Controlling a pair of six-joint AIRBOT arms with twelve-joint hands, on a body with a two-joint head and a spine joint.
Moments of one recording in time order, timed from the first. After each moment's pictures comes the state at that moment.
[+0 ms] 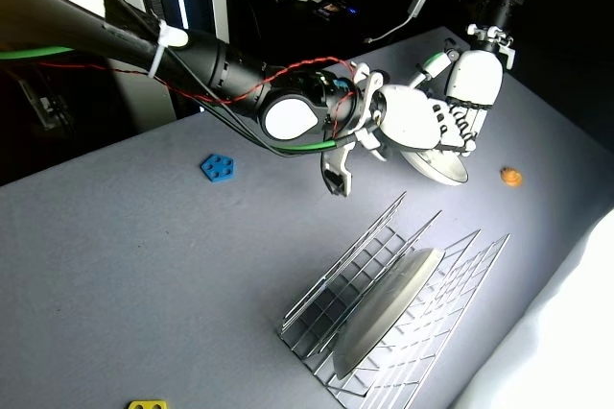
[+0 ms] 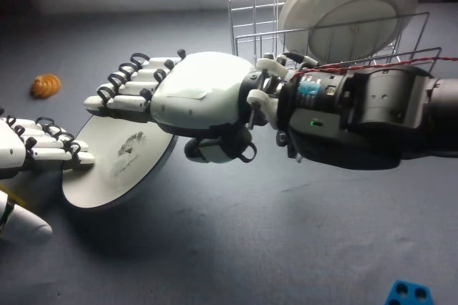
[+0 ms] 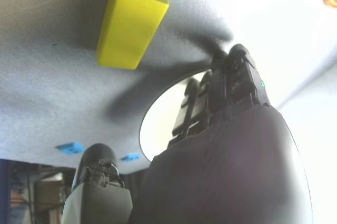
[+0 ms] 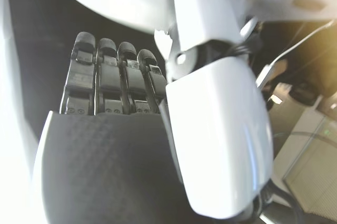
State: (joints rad) left arm 0.81 -0.90 1.44 1.39 -0.65 -0.36; right arm -0.34 -1.55 1.32 -0.29 0.34 -0.78
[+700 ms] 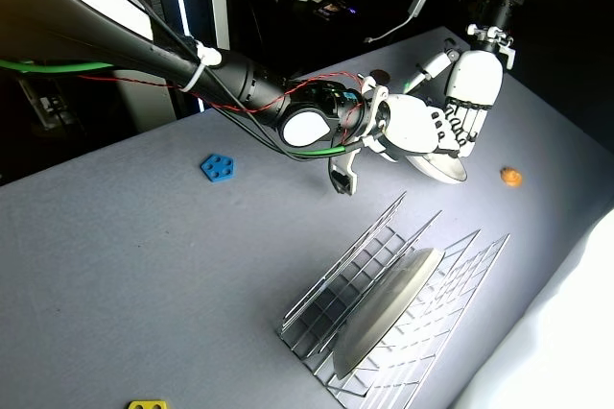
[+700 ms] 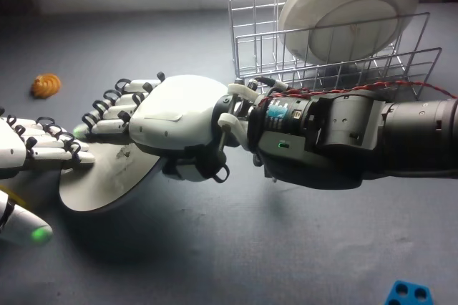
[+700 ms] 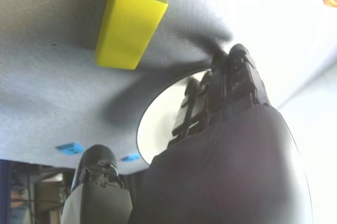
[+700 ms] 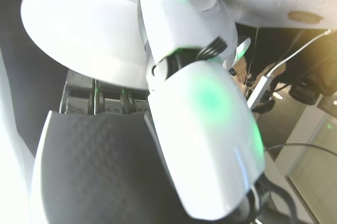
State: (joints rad) left arm 0.81 -0.90 1.44 1.39 -0.65 -0.36; right arm -0.38 -1.65 1.40 -0.26 0.37 -0.79
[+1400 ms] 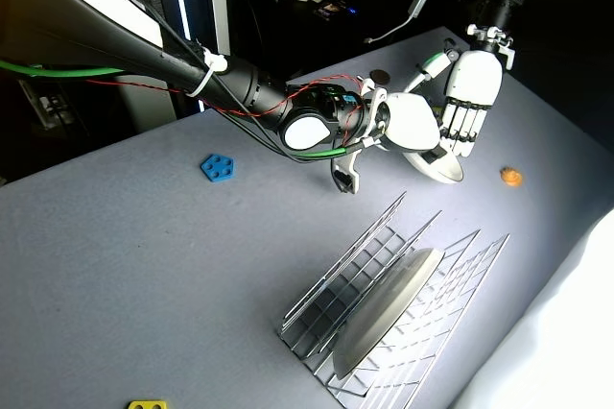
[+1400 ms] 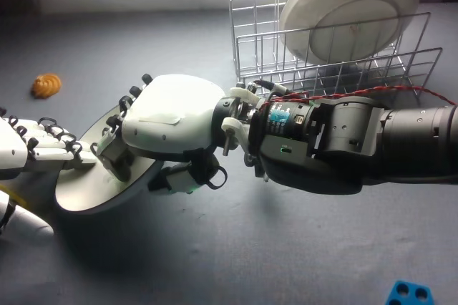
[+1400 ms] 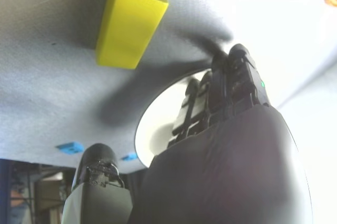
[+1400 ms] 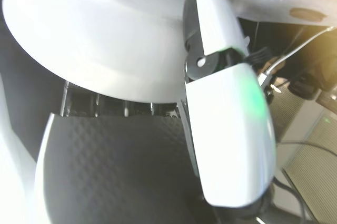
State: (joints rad) left arm 0.80 -0.90 1.44 1.40 -0.65 -0.36; right arm -0.40 -1.66 1.41 -0.26 0.44 -0.79
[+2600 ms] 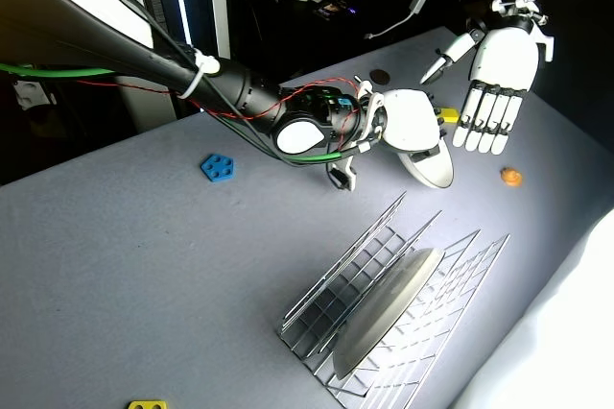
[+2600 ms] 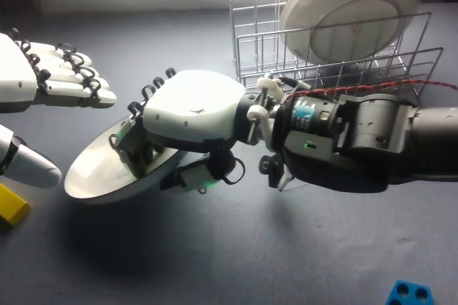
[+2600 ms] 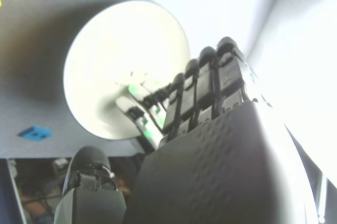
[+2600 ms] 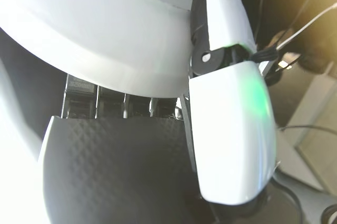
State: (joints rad) left arm 0.45 -0.84 1.42 1.56 -0.72 -0.32; right arm -0.41 -1.58 1.35 -0.23 0.45 -0.65
